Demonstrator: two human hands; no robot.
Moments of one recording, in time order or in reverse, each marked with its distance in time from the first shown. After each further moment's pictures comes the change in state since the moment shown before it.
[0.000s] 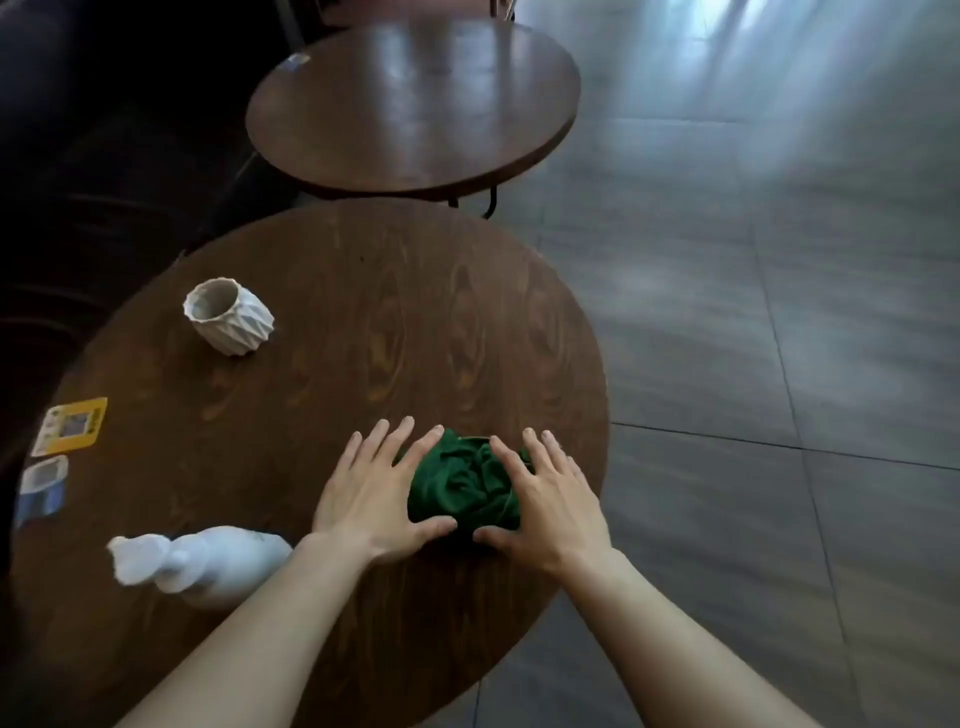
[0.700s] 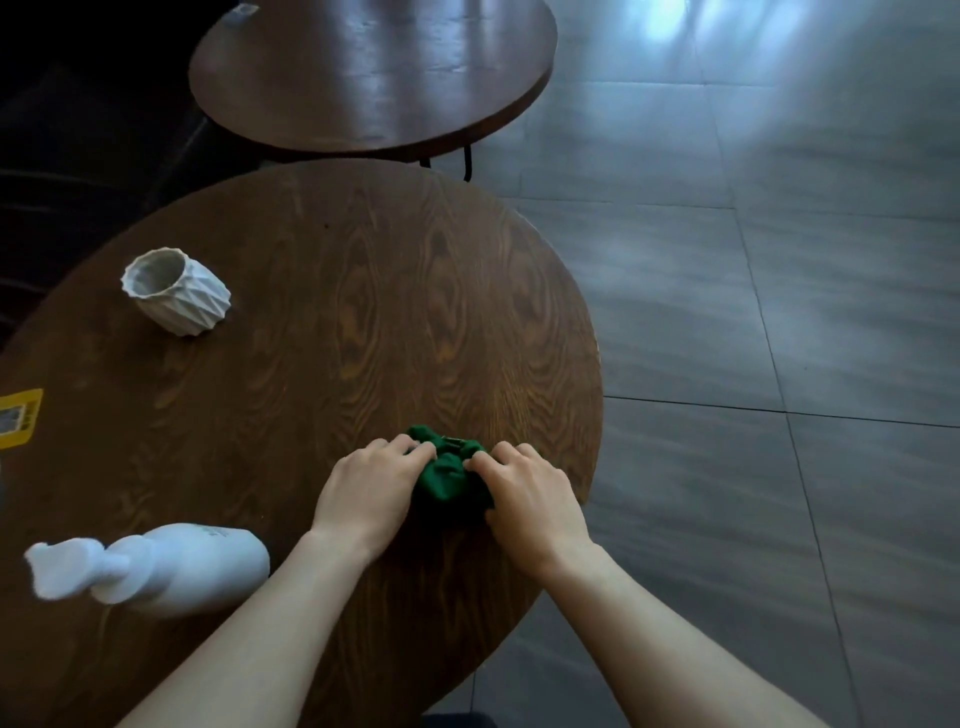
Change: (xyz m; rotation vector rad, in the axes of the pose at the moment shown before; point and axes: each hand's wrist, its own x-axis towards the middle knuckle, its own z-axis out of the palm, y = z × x) left_hand 0.009 0.007 0.026 0.044 0.143 0.108; right_hand -0.002 -0.011 0.022 -0.050 0.130 -0.112
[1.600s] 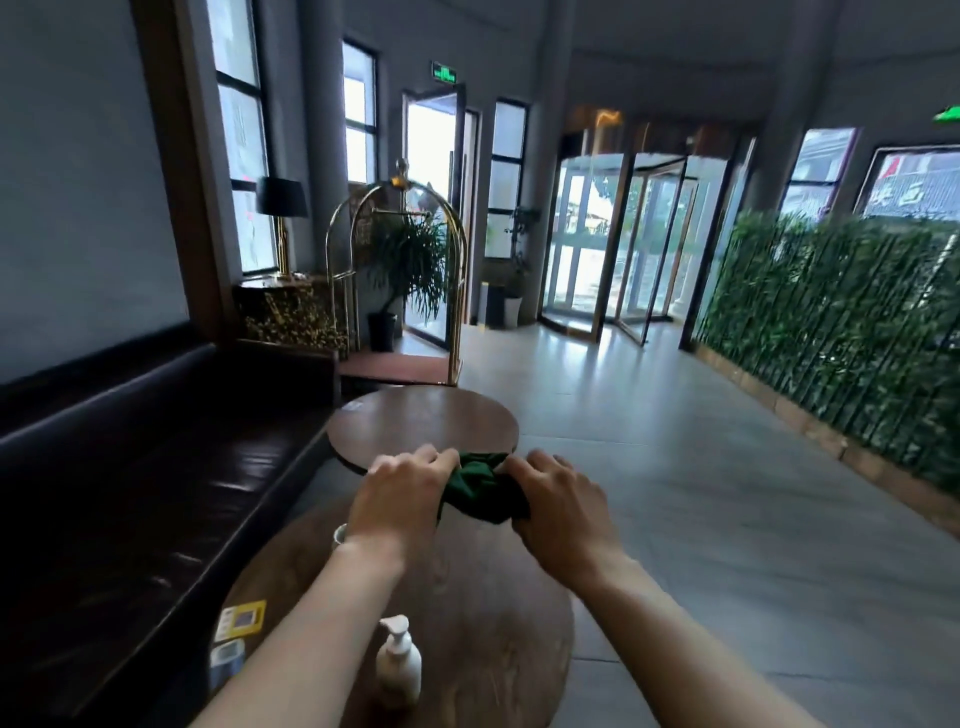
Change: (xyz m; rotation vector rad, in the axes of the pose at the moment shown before) left_hand -0.416 -0.040 -0.425 0.026 0.762 0.101; right_hand -0.288 -0.400 -0.364 -0.325 0.644 -0.006
